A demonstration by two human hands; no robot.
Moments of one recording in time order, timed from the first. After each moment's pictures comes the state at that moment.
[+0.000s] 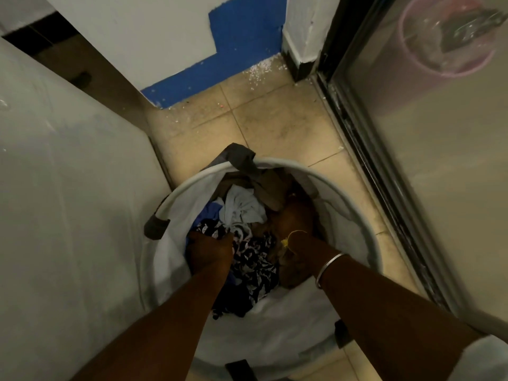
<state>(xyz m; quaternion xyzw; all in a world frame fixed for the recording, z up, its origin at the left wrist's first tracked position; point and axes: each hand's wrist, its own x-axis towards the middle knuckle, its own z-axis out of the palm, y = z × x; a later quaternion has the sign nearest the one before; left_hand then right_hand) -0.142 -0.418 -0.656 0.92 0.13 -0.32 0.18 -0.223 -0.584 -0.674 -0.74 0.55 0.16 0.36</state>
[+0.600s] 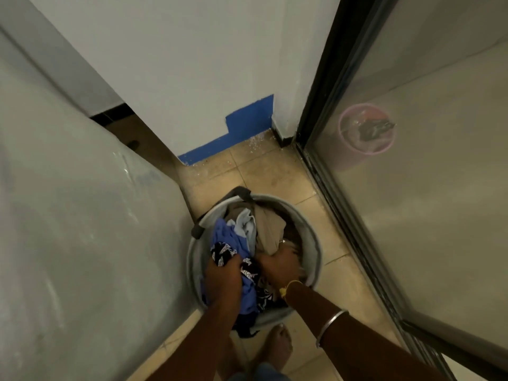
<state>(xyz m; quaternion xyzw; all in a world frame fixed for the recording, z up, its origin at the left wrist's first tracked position) -0.179 -0.437 -0.383 0.85 0.16 -0.31 0.38 -0.251 -0.534 -0.399 -0.60 0.58 0.01 0.56</state>
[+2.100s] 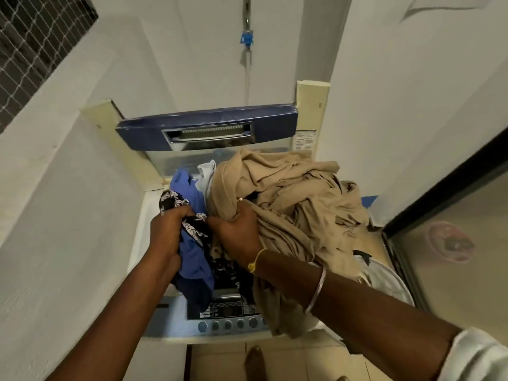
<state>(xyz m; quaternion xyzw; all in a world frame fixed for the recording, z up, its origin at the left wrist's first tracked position) 0.100 -0.043 0.097 0.68 0.27 -0.08 0.68 0.035 -0.151 0.084 -0.63 0.18 -0.14 0.74</state>
